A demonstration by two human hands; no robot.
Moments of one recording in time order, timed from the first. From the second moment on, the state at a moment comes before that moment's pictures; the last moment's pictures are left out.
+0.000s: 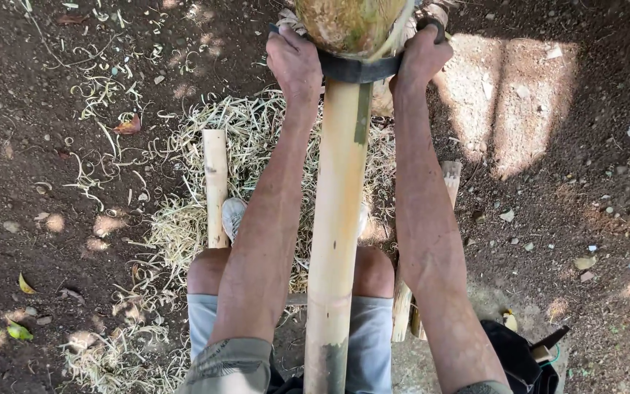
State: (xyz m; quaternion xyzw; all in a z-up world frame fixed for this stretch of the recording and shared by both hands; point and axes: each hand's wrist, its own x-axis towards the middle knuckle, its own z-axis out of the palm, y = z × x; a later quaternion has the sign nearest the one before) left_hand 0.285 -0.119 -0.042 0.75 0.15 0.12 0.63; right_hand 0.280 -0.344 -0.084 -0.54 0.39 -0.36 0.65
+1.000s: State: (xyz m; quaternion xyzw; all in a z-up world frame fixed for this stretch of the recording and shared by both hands) left_hand 0.097 -0.043 -0.033 0.73 0.05 0.11 0.67; right_hand 0.080 -0.232 -0.053 -0.50 0.38 -0.33 0.70
